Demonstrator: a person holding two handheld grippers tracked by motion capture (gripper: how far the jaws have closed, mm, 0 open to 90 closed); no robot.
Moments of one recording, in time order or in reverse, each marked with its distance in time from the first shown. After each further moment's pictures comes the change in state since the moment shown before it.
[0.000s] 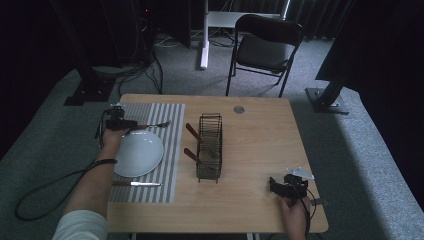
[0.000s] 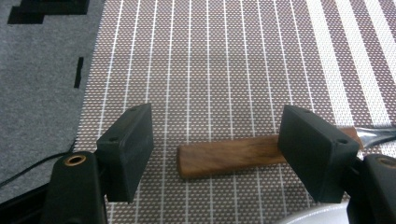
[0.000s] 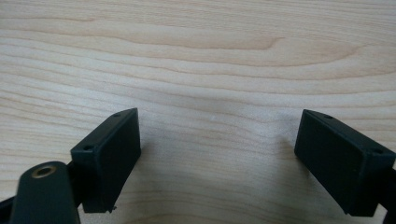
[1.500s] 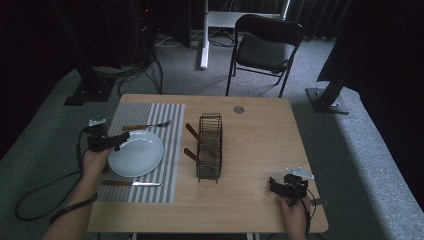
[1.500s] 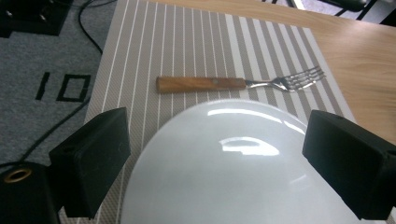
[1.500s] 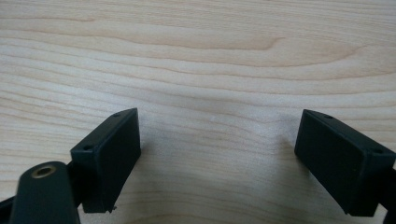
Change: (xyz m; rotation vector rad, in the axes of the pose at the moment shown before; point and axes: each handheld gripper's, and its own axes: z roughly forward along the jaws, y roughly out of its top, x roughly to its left) left arm 0.006 -0.070 -0.113 -0.202 -0.173 -0.108; right arm 0.000 0.000 0.000 -0.001 0.001 -0.003
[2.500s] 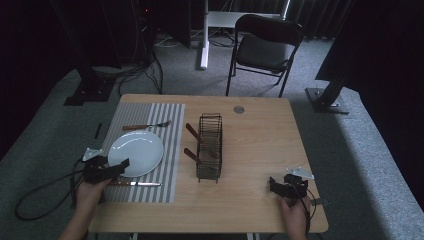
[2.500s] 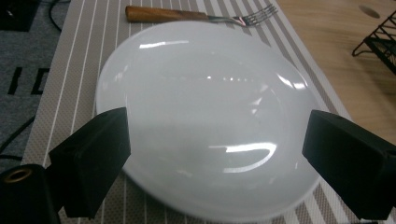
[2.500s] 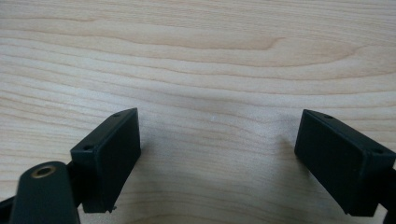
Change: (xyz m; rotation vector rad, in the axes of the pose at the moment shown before) left arm -0.008 -0.082 -0.049 -0.020 -0.093 0.064; right arm 0.000 0.000 0.000 0.000 0.000 0.000
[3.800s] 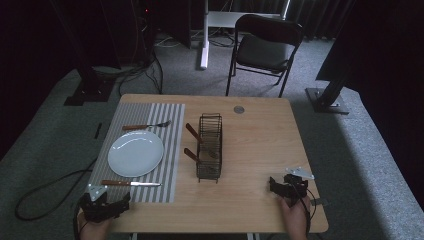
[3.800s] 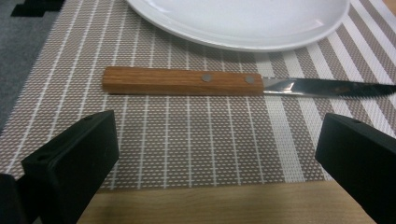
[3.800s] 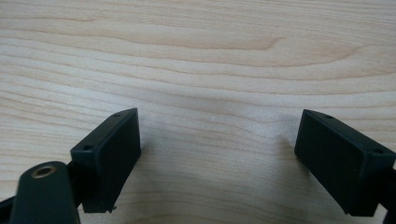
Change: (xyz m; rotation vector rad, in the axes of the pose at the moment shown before) left arm -0.037 -0.088 -0.037 0.069 0.193 0.053; right arm 0.000 0.000 0.000 0.001 0.000 0.002
